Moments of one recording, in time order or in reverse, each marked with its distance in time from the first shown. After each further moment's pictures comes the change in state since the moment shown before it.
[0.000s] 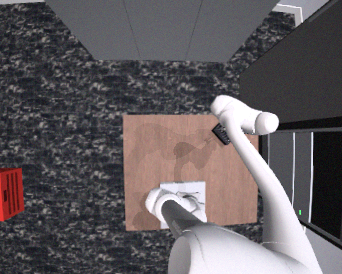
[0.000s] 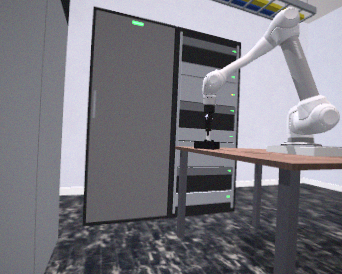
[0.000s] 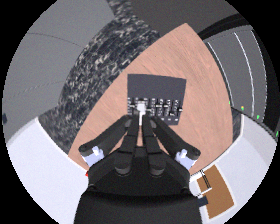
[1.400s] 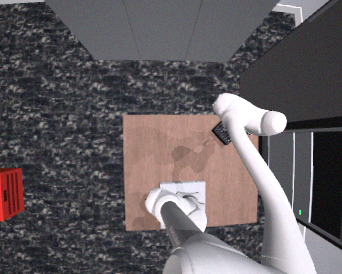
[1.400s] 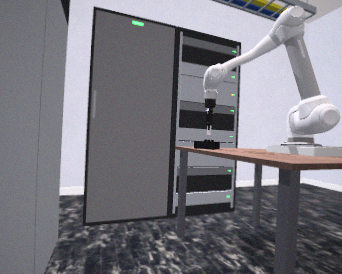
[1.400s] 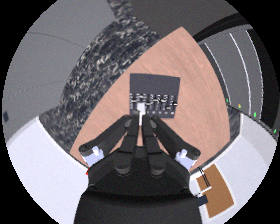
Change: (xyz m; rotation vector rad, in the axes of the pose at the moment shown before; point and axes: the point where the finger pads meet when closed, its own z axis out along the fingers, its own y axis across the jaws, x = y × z) arm -0.005 0.000 -0.040 0.000 0.000 0.000
